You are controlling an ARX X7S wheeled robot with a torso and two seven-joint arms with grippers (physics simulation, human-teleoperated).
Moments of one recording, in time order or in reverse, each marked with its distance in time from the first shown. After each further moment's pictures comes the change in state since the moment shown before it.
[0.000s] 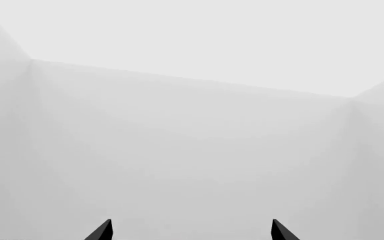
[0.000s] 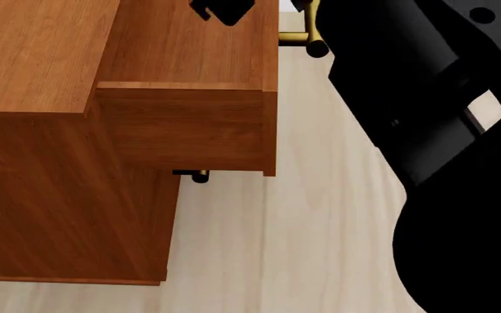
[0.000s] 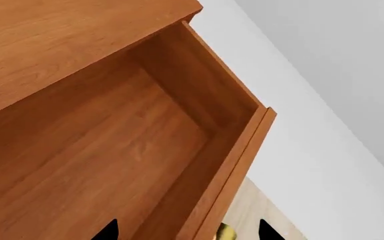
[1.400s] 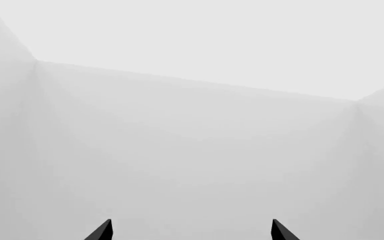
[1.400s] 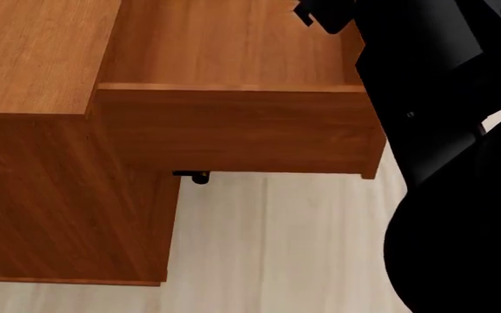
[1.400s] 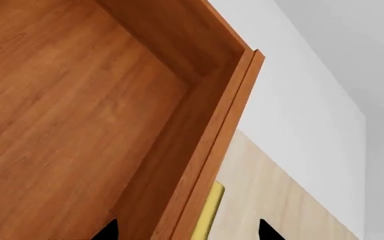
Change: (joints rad) left arm 0.019 -0.021 -0.013 -0.002 -0.014 0.029 -0.004; right arm -0.024 -0.002 0.058 0.196 -0.381 0.099 -0.220
